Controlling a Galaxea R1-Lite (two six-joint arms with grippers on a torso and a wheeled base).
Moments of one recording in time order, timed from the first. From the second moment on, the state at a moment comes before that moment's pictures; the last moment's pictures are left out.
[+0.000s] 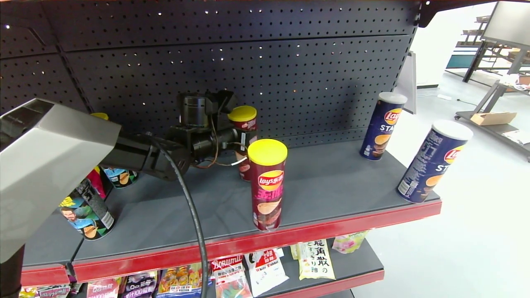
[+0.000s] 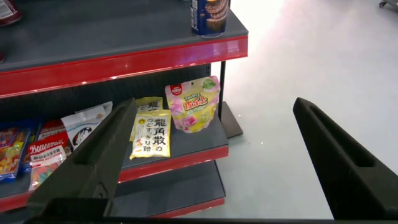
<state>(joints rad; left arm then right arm) -0.43 2.17 -1.39 -0.54 -0.14 0.01 -0.10 0.10 0.00 0.00 0.03 0.00</state>
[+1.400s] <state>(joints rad) -0.44 2.14 -1.37 -0.45 -0.14 0.01 -0.10 0.10 0.00 0.00 0.03 0.00</state>
